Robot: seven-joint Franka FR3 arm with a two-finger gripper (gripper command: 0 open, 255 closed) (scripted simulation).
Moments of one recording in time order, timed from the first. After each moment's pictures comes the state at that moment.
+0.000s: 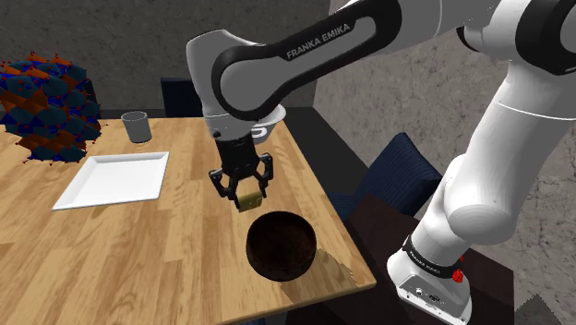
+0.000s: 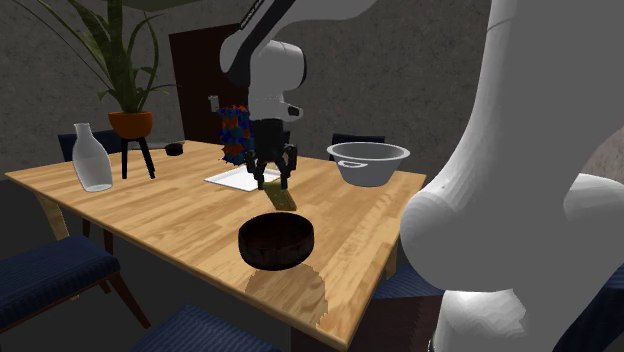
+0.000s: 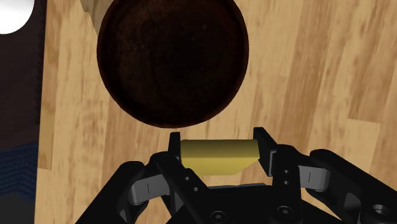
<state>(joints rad) 0.15 0.06 0.44 -2.06 0.09 1.85 0.98</state>
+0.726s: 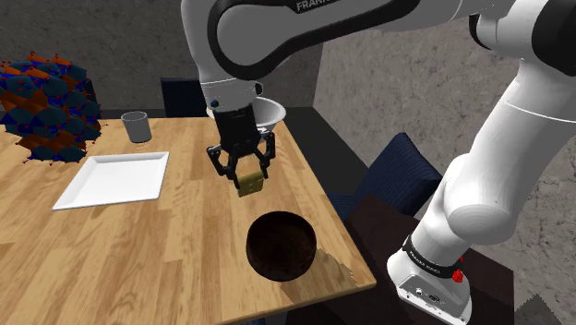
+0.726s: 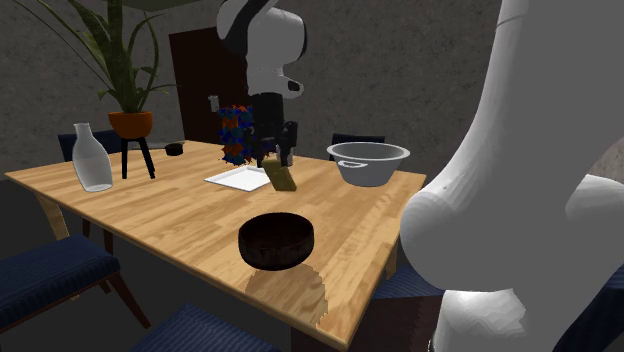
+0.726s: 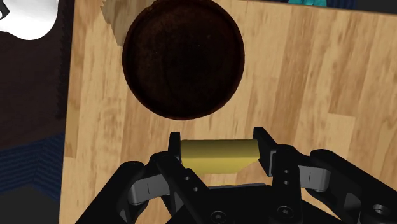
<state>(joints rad) 0.15 0.00 0.43 -1.96 0.11 1.70 0.97</state>
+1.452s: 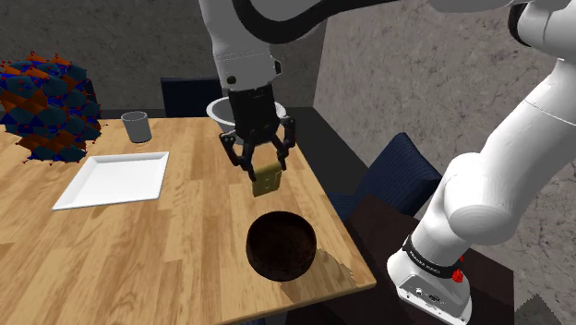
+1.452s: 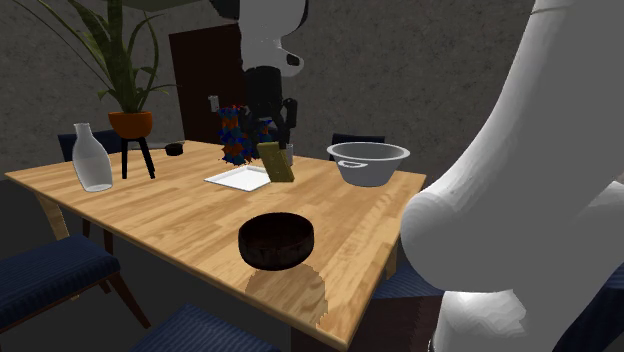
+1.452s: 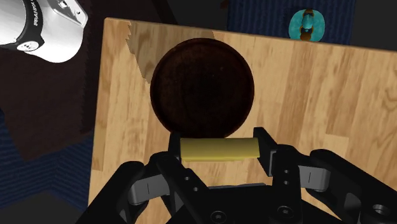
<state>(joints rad) 0.16 -0.15 0.44 -1.99 0.18 1.59 0.98</state>
